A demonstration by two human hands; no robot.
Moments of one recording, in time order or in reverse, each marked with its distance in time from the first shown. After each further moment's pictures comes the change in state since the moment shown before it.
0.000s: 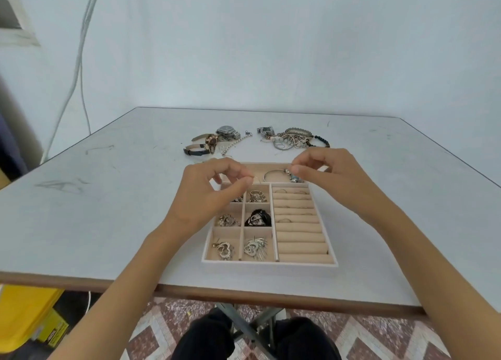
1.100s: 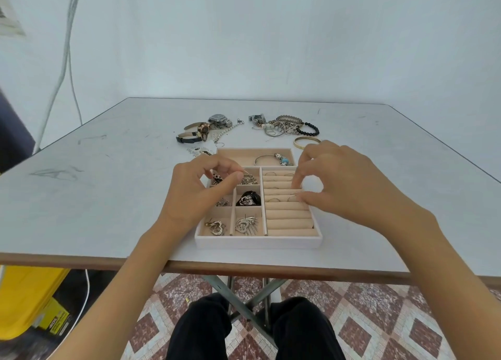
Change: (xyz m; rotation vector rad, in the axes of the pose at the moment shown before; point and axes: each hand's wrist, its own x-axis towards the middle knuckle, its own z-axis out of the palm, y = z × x) left_hand -0.024 0.006 0.005 0.026 0.047 0.003; right_hand -0.046 -0.035 -0.011 -0.874 -0.135 -0.171
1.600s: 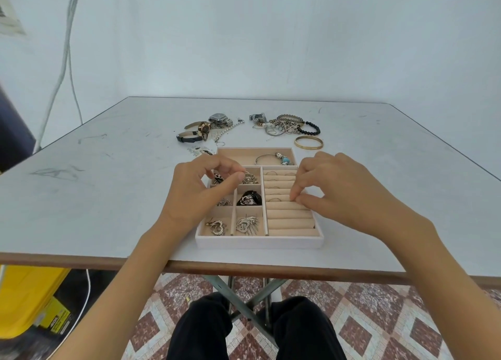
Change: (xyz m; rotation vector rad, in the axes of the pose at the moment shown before) left_hand -0.001 0.001 0.000 -0.003 -0.014 0.002; right_hand -0.003 0.001 0.011 0.042 -0.059 -0.036
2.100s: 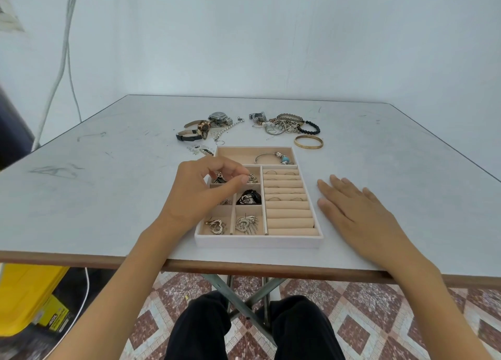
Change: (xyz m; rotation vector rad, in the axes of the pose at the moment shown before) left_hand 0.002 -0.001 0.001 -0.038 -0.056 -0.027; right_hand -0.040 0.020 0.041 0.176 -0.163 0.436
